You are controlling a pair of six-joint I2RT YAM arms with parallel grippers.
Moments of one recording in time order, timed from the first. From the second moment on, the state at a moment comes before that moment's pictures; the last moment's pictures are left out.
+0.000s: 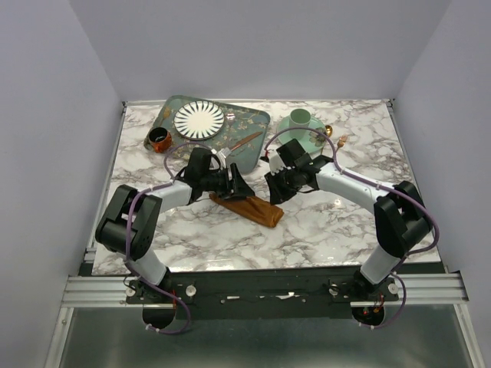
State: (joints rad) left arm -0.37 1.67 0.82 0.12 0.76 -0.70; right arm 0.63 1.68 1.17 -0.52 -0.31 0.03
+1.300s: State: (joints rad) left arm -0.54 1.80 0.70 0.49 0.74 -1.16; right arm 0.64 1.76 1.18 -0.54 -0.30 0.08
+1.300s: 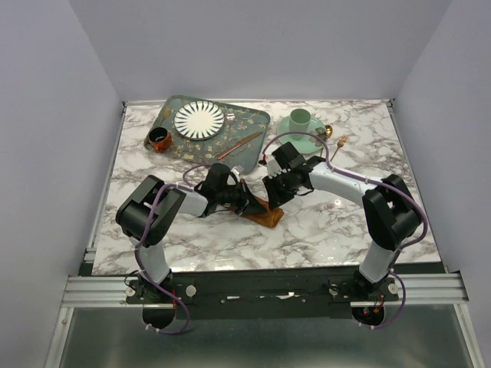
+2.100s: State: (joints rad) left arm -0.57 1.87 0.75 0.47 0.74 -1.16; right arm 0.65 1.79 1.20 -0.56 -0.28 0.08
